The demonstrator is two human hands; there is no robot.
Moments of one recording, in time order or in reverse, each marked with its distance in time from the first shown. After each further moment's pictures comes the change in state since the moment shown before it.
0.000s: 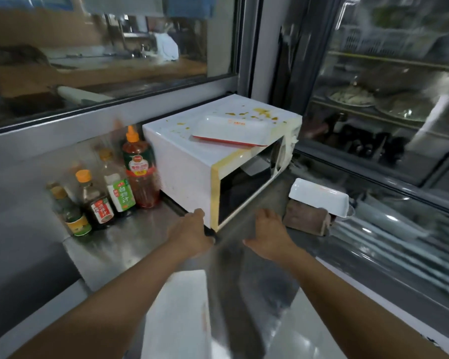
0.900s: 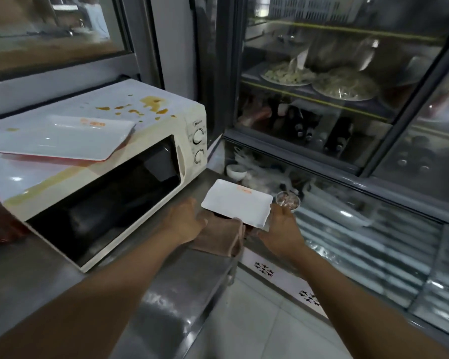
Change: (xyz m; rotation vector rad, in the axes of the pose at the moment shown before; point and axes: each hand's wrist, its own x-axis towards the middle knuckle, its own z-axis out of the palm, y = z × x) left_hand 0.166 0.251 0.122 -0.076 -0.017 0.013; right_hand 0.072 0.310 -0.090 0.181 0.070 0.260
